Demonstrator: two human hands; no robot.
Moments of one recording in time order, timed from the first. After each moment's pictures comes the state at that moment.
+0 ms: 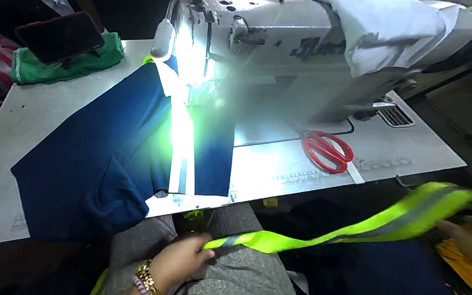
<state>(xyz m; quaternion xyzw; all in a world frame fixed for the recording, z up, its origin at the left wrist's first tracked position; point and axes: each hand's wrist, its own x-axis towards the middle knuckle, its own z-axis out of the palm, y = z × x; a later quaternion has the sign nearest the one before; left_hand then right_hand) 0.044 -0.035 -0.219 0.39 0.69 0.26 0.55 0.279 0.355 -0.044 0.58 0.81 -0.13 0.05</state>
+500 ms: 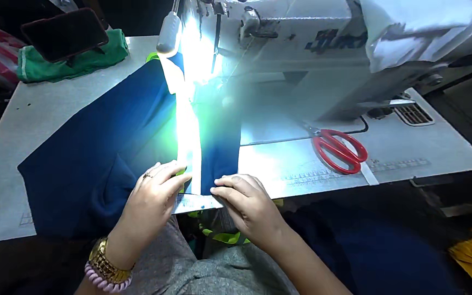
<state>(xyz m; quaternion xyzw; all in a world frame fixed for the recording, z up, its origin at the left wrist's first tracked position) -0.048 -0.045 -0.145 0.48 0.83 0.30 -0.04 0.094 0.166 -0.156 -0.04 0.94 -0.24 -0.22</state>
